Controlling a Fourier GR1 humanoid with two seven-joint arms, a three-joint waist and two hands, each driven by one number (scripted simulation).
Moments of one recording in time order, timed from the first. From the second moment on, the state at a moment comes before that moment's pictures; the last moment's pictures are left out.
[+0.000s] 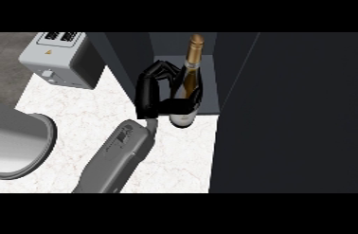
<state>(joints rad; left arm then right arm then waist) -0.61 0.00 -0.35 -1.05 0.35 0.59 -0.42 -0.07 -0.05 0.02 -2.47 -0.14 0.16 0.65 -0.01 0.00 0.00</state>
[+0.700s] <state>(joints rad) -0.78 0.00 -0.24 -0.77 0.41 0.49 -0.46 -0.06 -0.04 0.02 -2.47 -0.14 0.16 0.63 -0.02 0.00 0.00</state>
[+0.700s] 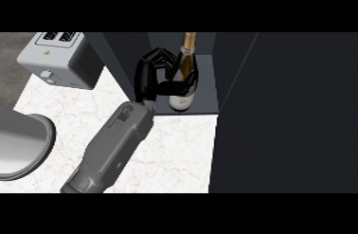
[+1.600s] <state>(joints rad) -1.02 0.00 -0.14 -0.41 0.43 0.52 -0.65 -0.08 -0.04 0.03 -2.46 -0.14 0.17 0.63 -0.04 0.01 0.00</state>
